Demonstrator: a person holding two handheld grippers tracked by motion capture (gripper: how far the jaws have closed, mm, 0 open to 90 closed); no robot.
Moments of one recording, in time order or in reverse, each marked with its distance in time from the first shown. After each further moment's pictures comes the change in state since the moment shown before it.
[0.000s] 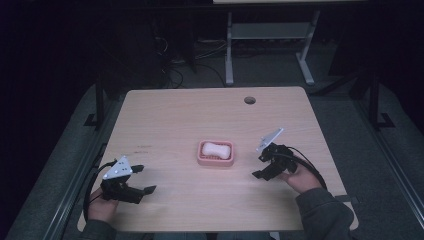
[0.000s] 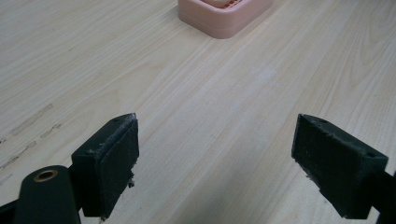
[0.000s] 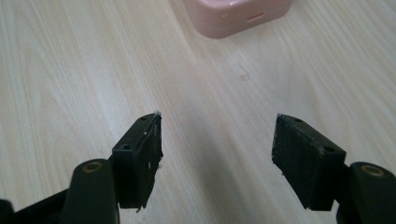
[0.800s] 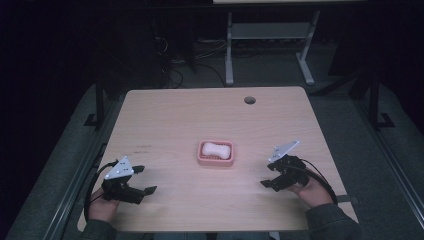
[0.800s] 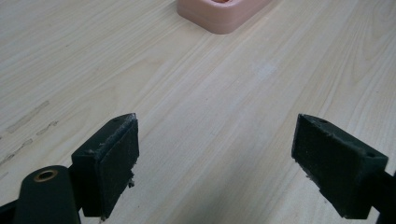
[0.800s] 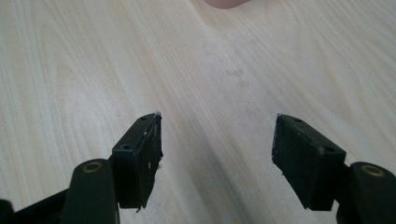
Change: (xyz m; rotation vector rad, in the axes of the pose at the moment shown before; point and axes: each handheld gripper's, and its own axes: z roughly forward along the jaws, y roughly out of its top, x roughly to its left) left arm -0.002 0.000 0.003 0.014 -0.002 -0.005; right arm 0.016 -0.039 -0.011 -0.060 -0.015 0.052
